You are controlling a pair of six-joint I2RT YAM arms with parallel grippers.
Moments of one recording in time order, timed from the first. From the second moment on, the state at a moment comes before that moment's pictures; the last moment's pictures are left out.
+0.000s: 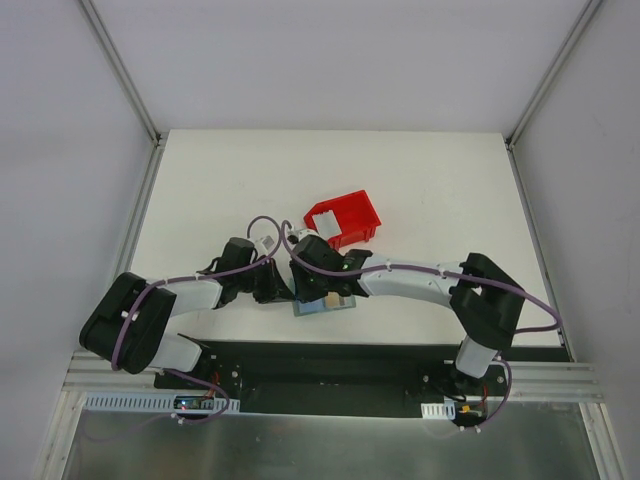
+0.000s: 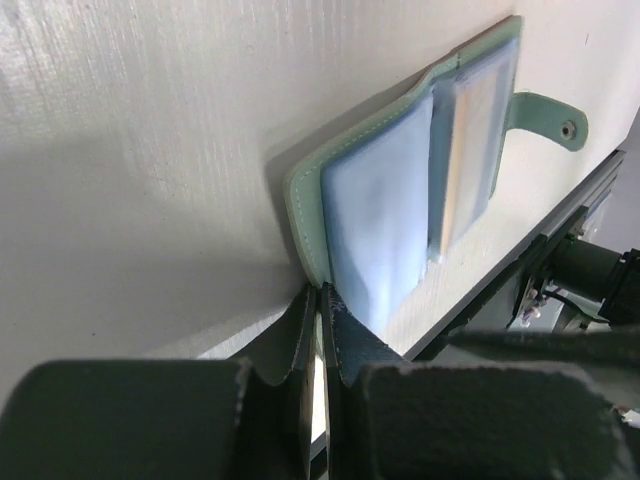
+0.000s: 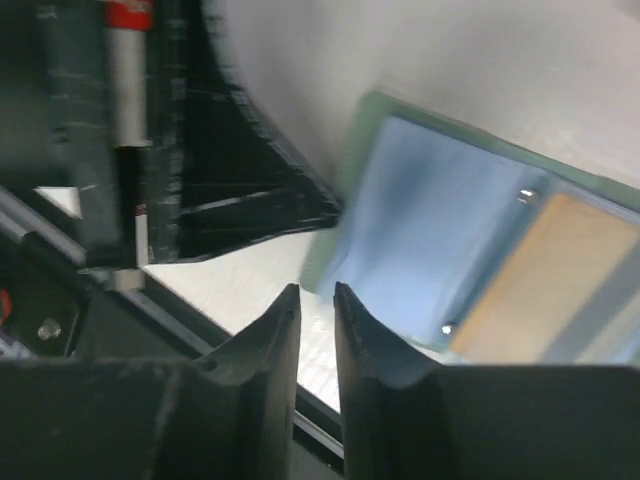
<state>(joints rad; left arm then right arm) -0.42 1.38 0.36 0.15 0.56 -0.74 1.12 1.73 1.15 -0.38 0.08 0.63</state>
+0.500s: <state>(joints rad) -0.42 1.40 0.38 0.15 0.56 -0.72 0.89 1.54 0.99 -0.24 -0.07 0.64</state>
